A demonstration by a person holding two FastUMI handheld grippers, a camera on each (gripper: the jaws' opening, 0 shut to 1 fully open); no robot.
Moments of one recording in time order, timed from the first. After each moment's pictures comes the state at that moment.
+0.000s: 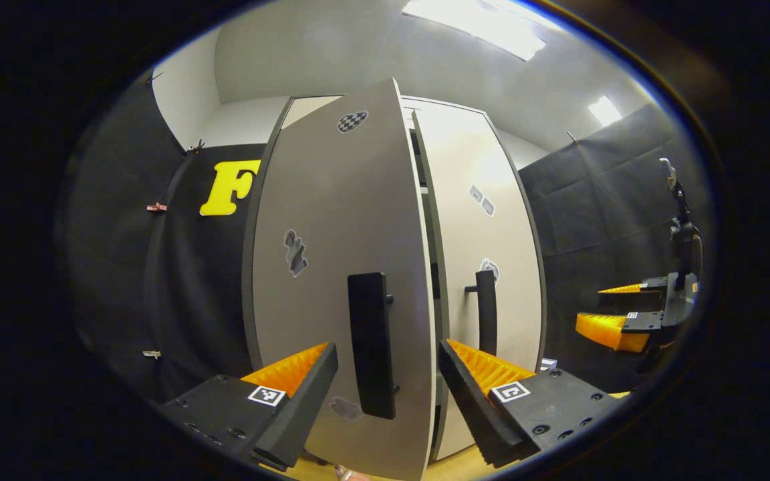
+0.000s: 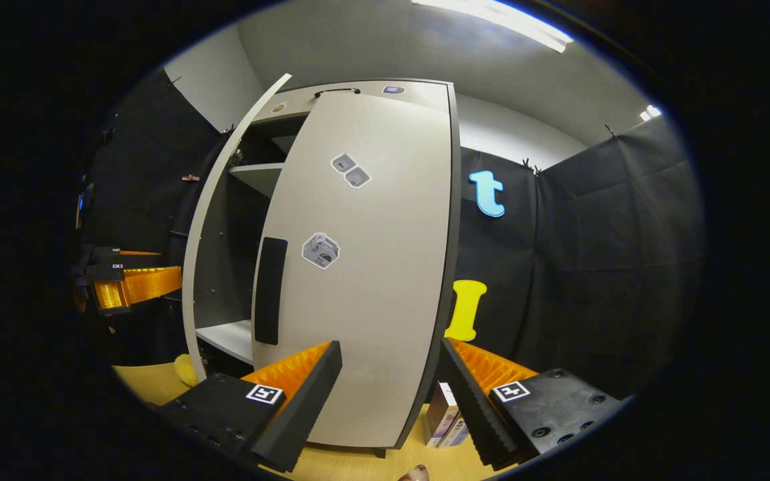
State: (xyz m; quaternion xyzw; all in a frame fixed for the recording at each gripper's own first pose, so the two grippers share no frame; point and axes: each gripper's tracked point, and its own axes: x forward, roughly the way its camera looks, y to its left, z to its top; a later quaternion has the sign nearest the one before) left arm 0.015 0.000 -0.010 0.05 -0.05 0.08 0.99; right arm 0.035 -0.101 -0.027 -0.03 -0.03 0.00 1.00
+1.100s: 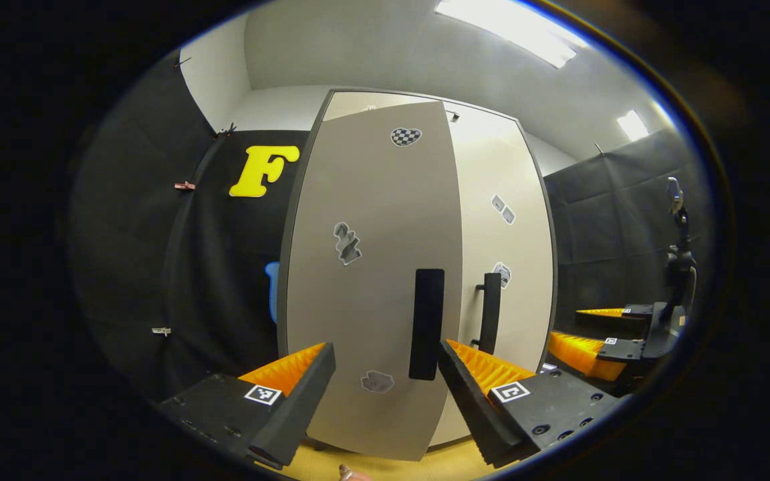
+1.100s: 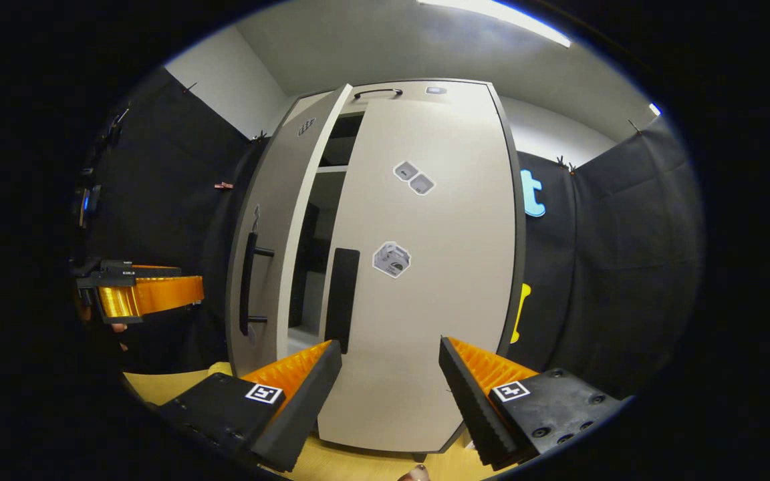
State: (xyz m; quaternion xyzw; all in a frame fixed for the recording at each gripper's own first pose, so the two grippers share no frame) left arm -0.026 0.015 -0.014 -0.02 -0.03 0.11 0.99; right arm 0.046 -0.017 -0.025 -0.01 -0.03 0.08 1.00
